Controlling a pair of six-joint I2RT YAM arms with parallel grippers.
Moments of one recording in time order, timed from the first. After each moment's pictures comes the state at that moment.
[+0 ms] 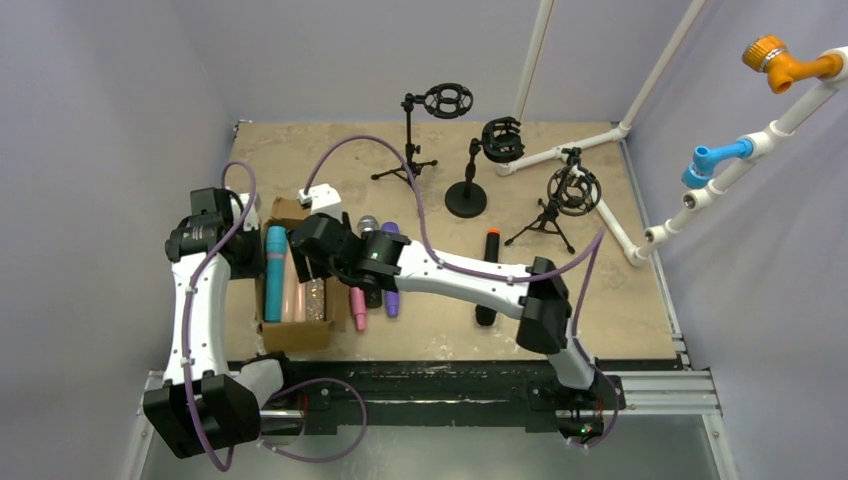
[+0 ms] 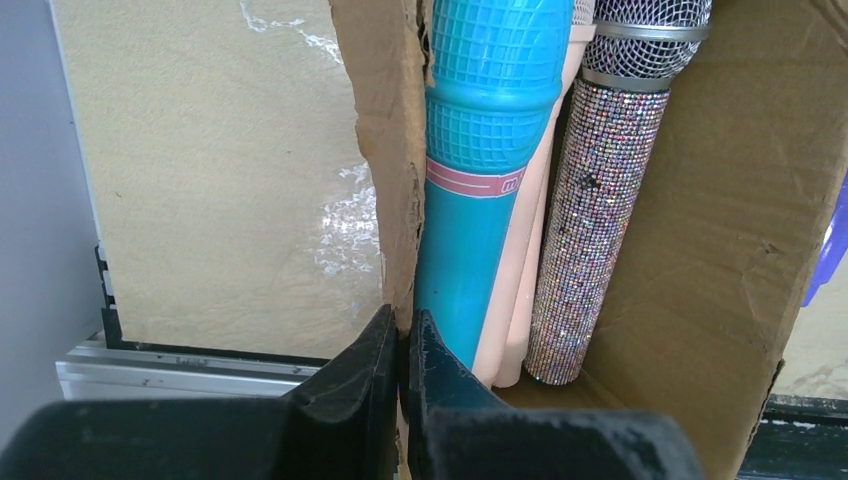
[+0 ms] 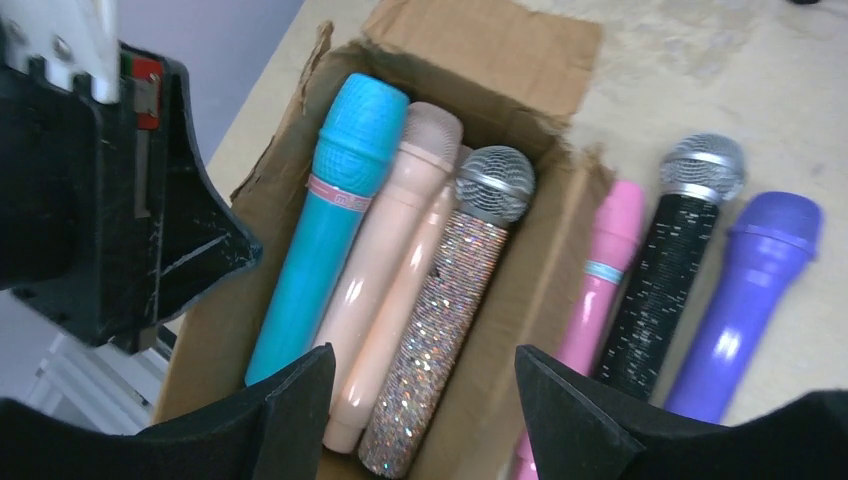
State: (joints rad) left arm 0.25 1.08 1.05 -1.09 0.06 0.10; right arm 1.26 2.01 1.97 -0.59 0.48 0.65
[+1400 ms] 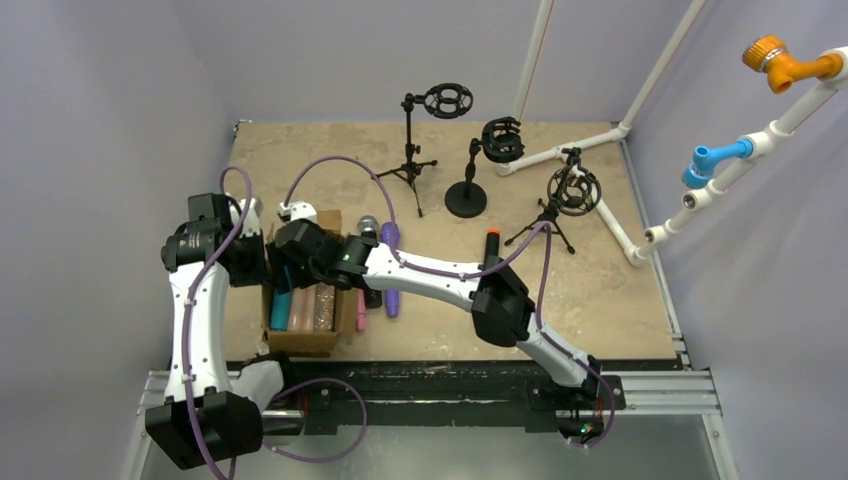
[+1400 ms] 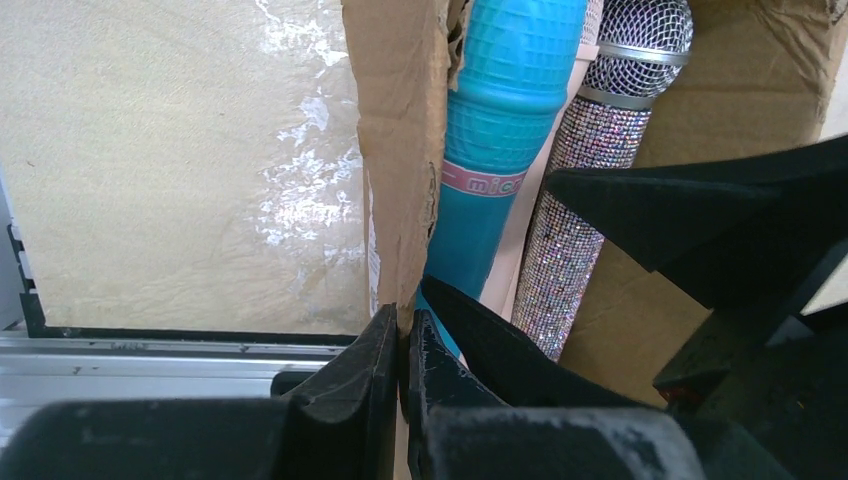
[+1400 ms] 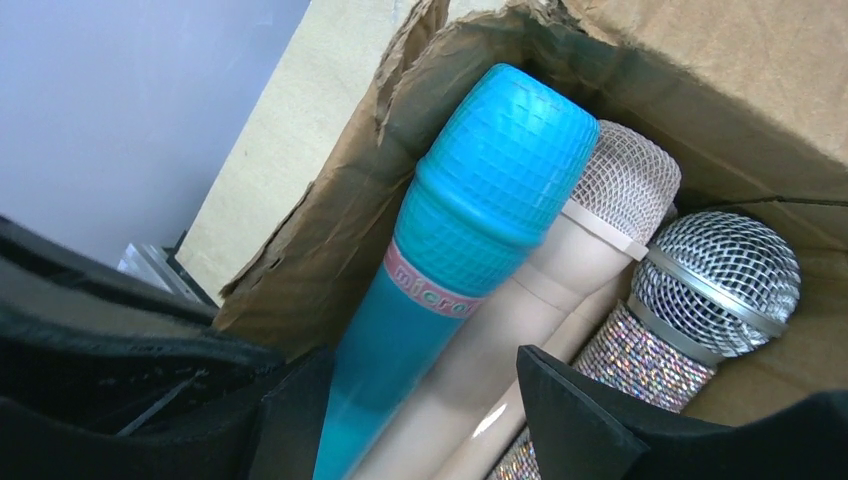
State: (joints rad) left arm 0.25 1.02 1.06 -1.18 0.15 0.05; right arm 1.23 2.33 2.18 -0.52 0.21 0.67
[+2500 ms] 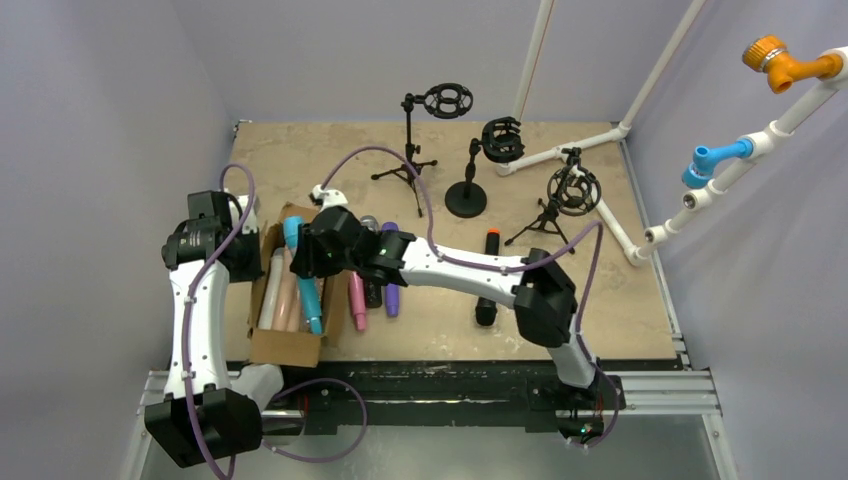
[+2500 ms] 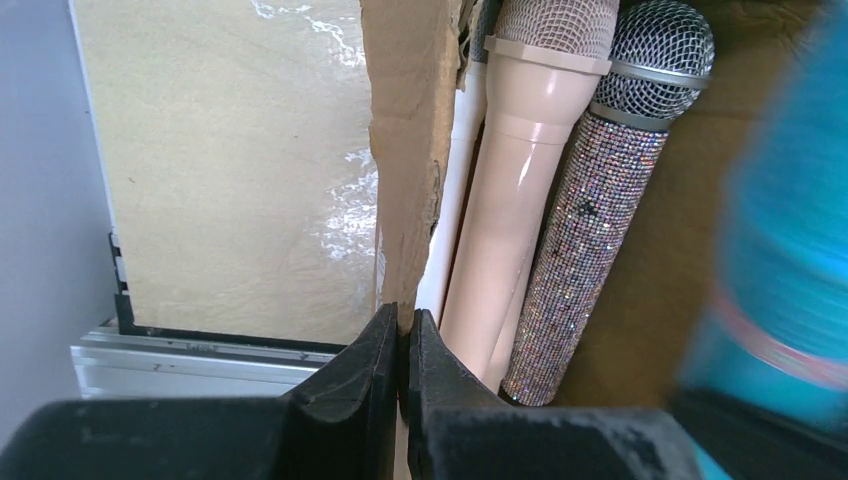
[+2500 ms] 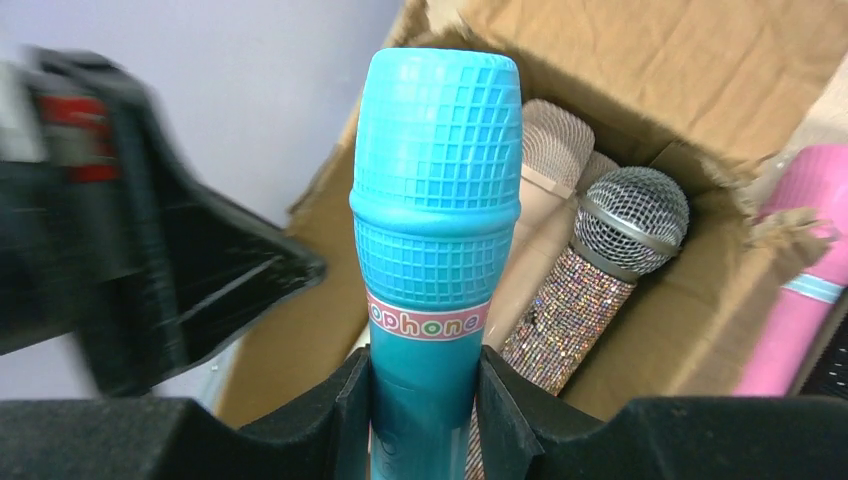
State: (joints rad) left arm 0.25 1.03 1.06 -1.13 0.06 0.10; right arm 1.19 2.10 1.84 -0.28 0.14 0.80
